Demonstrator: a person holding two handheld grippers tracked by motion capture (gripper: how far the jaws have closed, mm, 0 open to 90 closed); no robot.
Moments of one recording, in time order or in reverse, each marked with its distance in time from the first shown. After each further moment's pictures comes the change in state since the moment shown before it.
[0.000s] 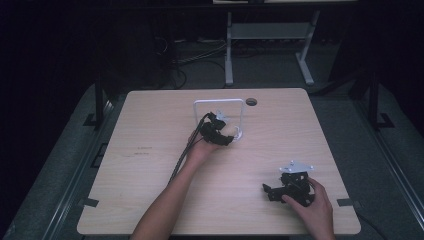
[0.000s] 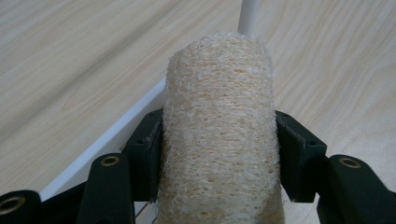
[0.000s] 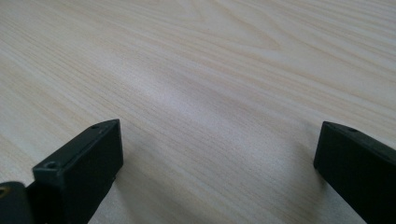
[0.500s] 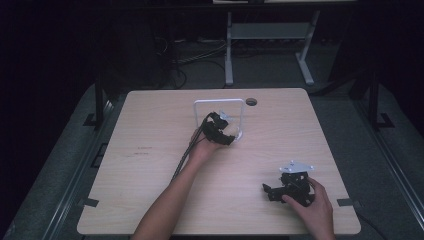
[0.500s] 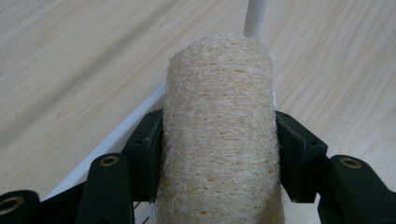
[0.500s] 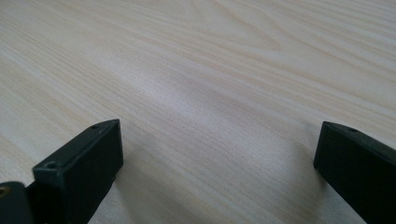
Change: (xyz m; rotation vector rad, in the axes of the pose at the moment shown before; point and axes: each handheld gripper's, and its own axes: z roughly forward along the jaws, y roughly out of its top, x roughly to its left) left arm -0.001 0.004 0.008 0.025 0.020 0.015; right arm 0.000 0.000 0.000 0.000 0.002 0.001
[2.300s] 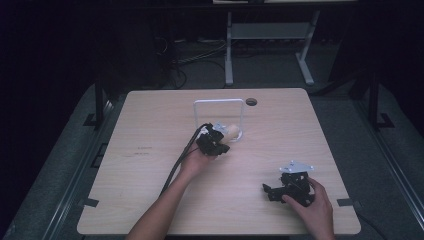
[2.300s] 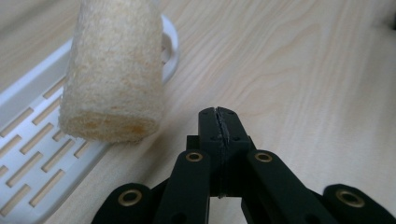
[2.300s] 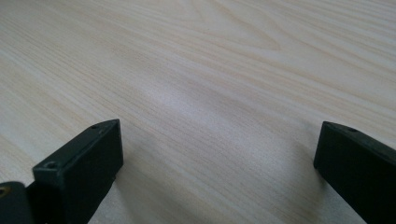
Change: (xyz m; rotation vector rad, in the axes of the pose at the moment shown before) left arm -0.024 -0.028 -0.038 0.038 -0.159 0.004; right arm 0.000 0.000 0.000 0.001 -0.002 -0.002
